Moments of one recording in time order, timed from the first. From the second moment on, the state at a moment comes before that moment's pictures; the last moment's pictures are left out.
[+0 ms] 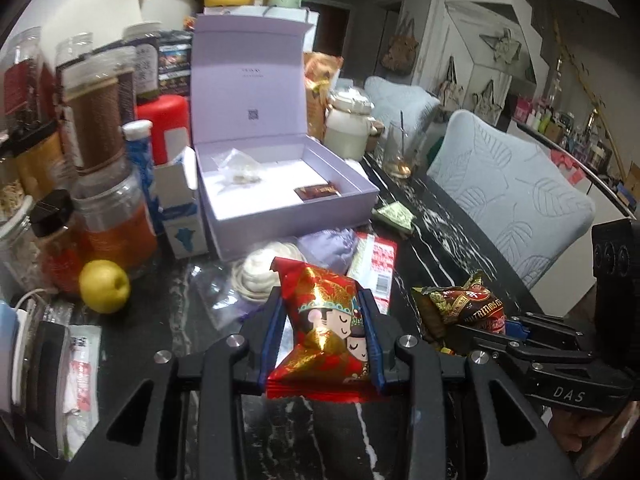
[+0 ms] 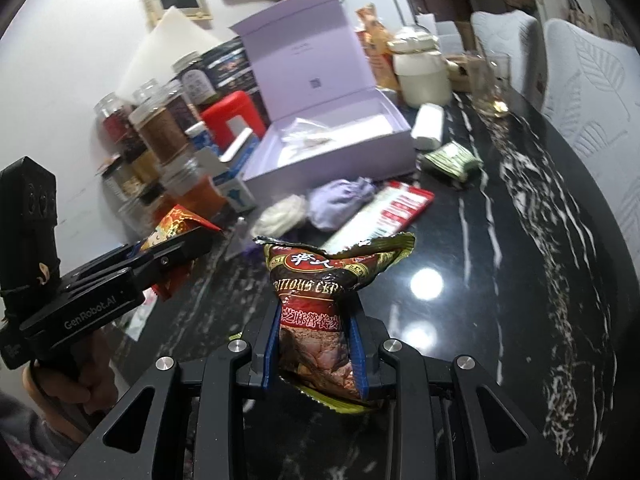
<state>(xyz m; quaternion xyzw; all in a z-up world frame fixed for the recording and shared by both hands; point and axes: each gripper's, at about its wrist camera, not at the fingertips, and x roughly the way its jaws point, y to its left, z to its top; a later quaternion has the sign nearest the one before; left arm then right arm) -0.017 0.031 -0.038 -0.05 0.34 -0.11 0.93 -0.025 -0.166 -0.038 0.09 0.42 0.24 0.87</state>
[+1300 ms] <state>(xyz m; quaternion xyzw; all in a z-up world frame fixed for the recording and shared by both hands) 0.083 0.052 0.045 -0.06 0.24 -0.11 0.96 0.084 -0.124 0.061 0.04 0.33 0.30 0.90</state>
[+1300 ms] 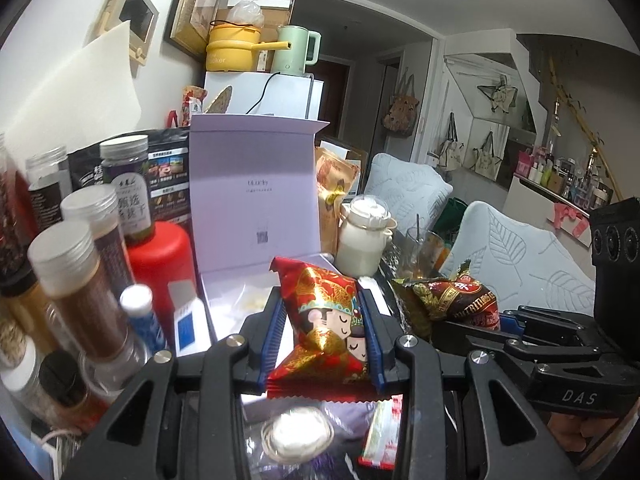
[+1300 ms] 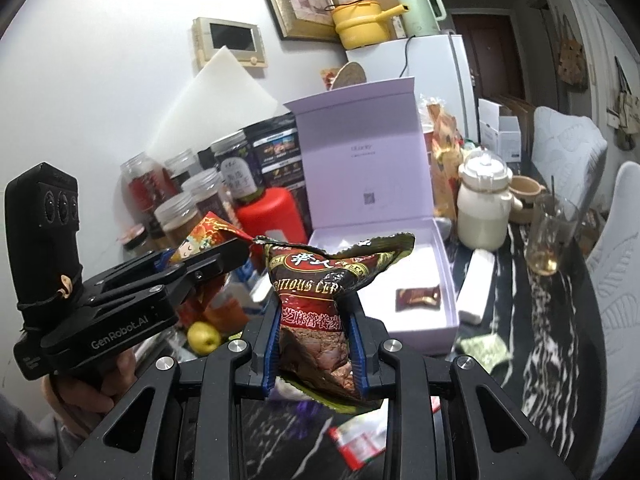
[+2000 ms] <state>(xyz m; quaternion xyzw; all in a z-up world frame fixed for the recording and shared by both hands) 0.197 0.050 0.045 -0.06 0.24 -0.09 0.96 0.197 -0.121 0.063 0.05 0.31 0.30 0.90</state>
